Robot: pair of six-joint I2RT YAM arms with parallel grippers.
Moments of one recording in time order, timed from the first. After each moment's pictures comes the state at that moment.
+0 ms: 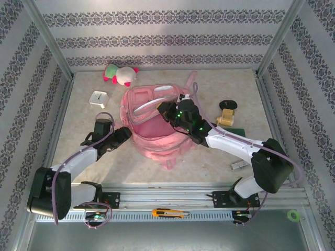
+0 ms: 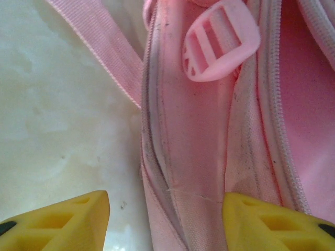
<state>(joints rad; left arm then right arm) -0.15 1.22 0.48 -0.08 0.28 -0.84 0.74 1.50 0.95 0.27 -0.04 1.36</state>
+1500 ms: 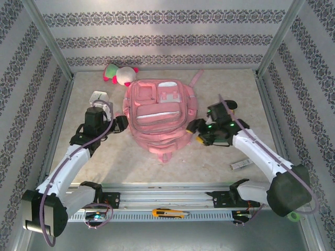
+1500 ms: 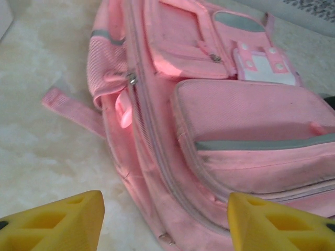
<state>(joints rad) -0.16 1.03 0.72 -0.30 0.19 -0.37 0.35 1.22 0.89 -0.68 -0.42 0.99</state>
